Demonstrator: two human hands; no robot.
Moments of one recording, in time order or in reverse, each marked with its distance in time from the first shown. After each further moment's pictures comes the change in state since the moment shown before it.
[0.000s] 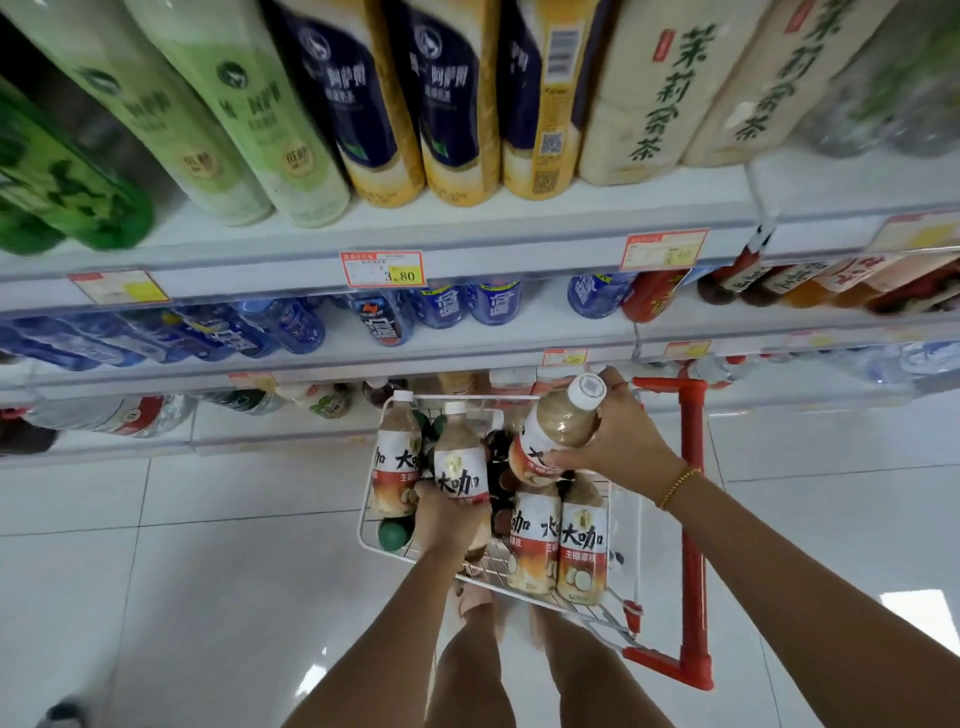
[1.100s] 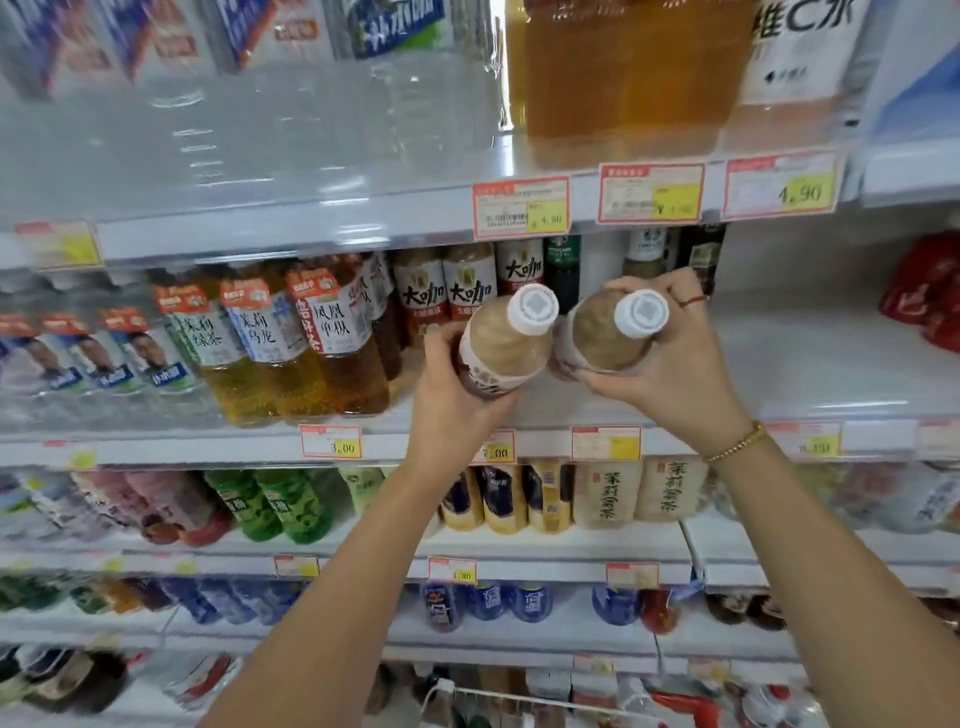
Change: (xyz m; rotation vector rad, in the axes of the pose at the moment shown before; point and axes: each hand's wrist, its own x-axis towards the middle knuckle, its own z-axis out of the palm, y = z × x) left_hand -0.219 0.322 -0.278 -0.411 0.467 1.321; right_hand -0.043 -0.294 -0.276 0.047 0.728 -0.952
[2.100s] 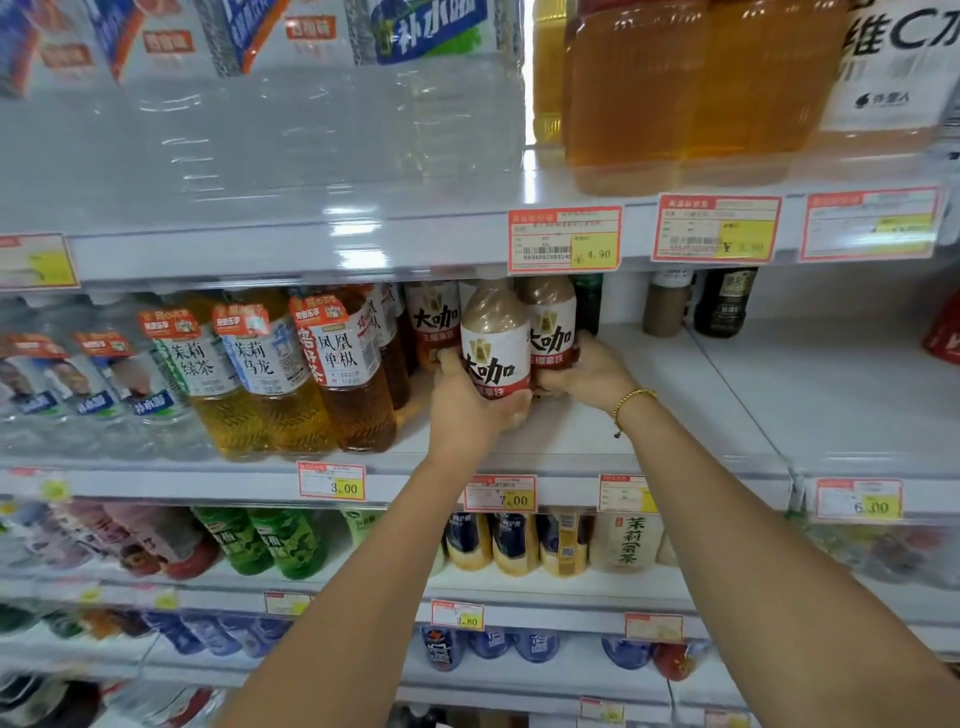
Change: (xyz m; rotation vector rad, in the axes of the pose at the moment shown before) left_hand 0.064 -0.053 0.024 0.130 0.015 -0.307; right_hand 0.077 0.090 0.112 -0.037 -0.398 0.587
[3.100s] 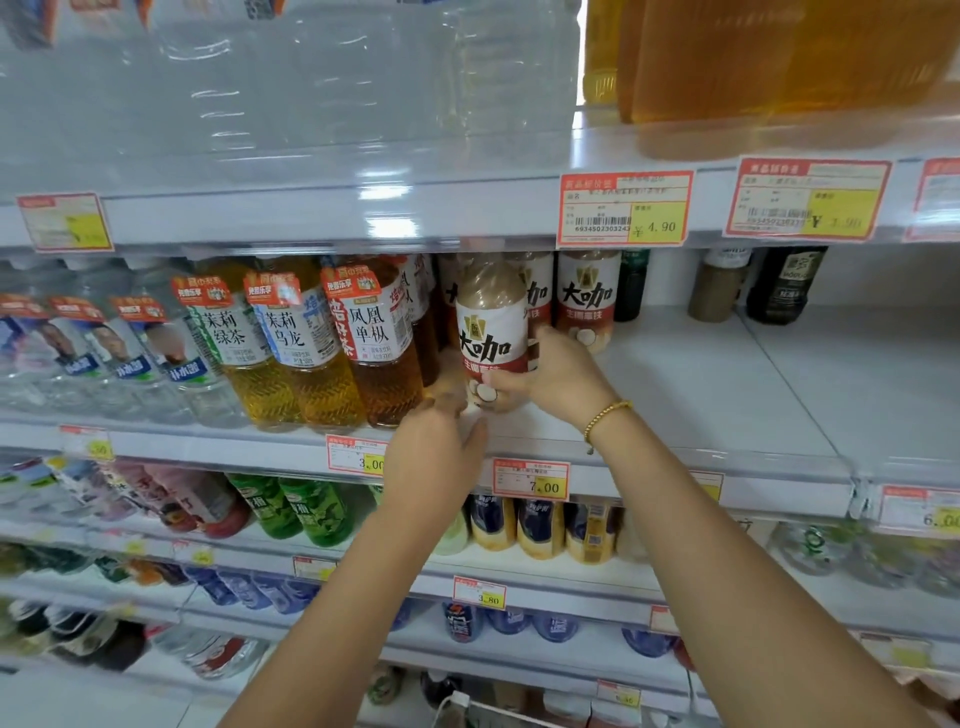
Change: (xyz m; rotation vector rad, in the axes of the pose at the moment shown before) left_hand -0.041 -0.032 -0.053 0.530 0.011 0.132; right_hand -0.043 -0.062 0.047 -0.046 -0.078 -0.135
